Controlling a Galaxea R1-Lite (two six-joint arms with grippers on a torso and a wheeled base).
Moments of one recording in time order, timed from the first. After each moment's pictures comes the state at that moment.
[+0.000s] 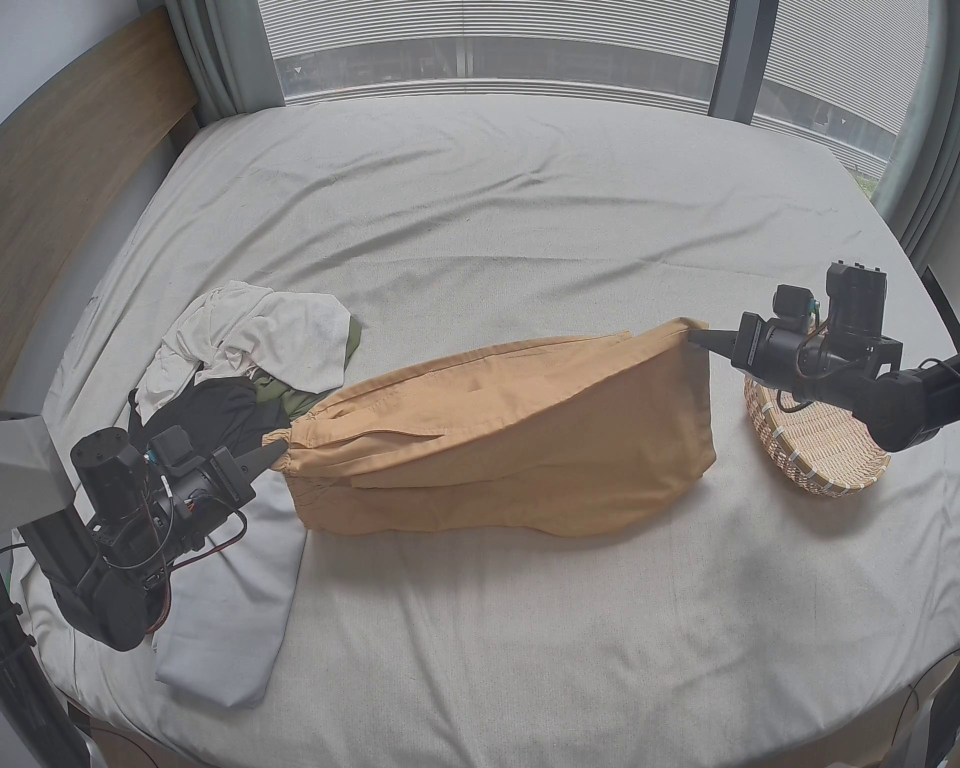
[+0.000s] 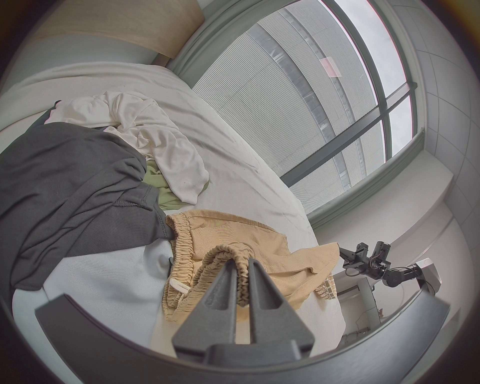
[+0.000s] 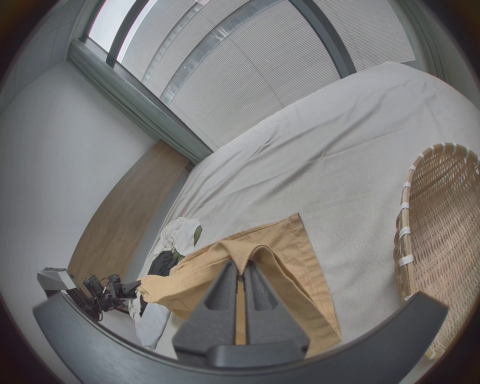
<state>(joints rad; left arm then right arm) -0.06 2.01 -0.38 -1.55 -0.45 -0.66 0.14 1.90 -1.10 -0.58 0.48 0.40</state>
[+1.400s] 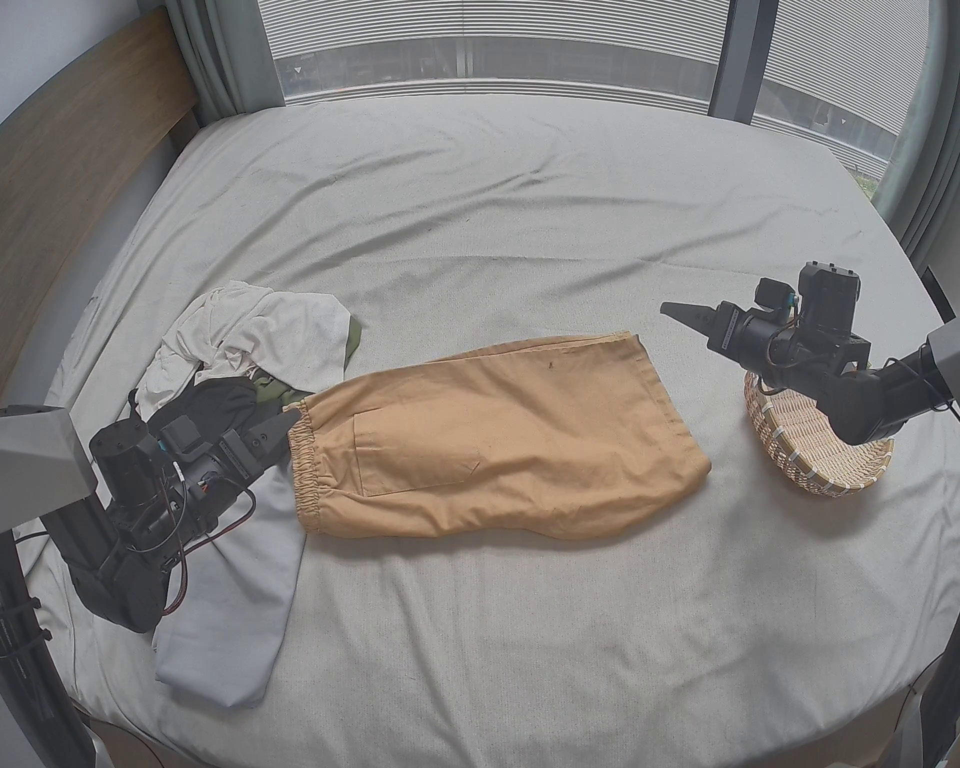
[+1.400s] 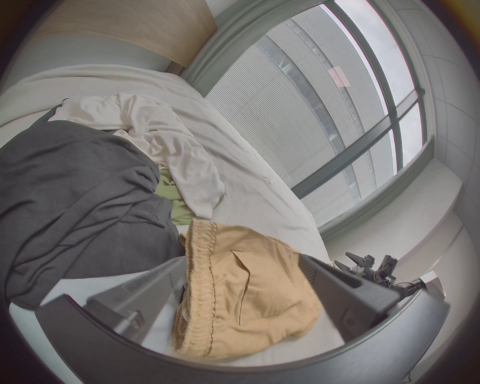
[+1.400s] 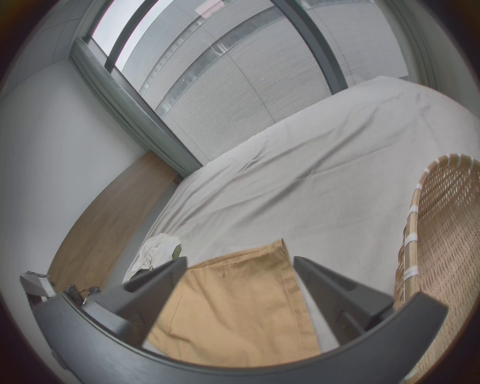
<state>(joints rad) -0.06 2.09 -0.49 -1.55 -0.35 -0.71 0.14 2.06 -1.24 -0.70 0.36 0.41</state>
